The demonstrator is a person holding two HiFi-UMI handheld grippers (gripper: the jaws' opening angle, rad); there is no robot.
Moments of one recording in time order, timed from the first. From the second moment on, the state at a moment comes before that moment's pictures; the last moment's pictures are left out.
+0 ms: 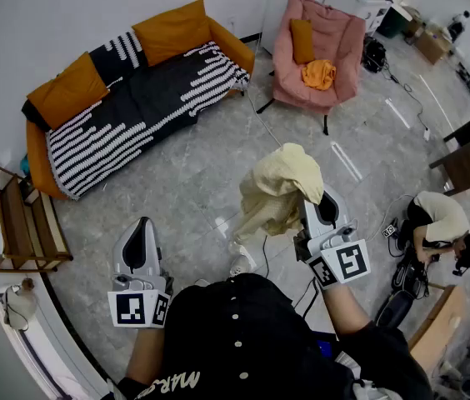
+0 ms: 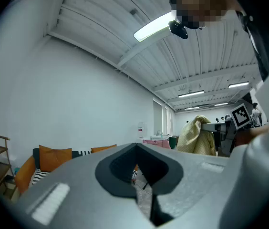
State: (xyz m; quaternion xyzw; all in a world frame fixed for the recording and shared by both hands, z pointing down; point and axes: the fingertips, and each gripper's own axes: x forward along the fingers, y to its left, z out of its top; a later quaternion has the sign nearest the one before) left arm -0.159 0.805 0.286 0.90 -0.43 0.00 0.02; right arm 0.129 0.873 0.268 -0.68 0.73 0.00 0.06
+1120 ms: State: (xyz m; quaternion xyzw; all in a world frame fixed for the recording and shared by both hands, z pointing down) left arm -0.104 0.781 0.295 0.89 -0.45 0.01 0.03; right arm 0.173 0.836 0.281 -0.65 0.76 -0.01 0.07
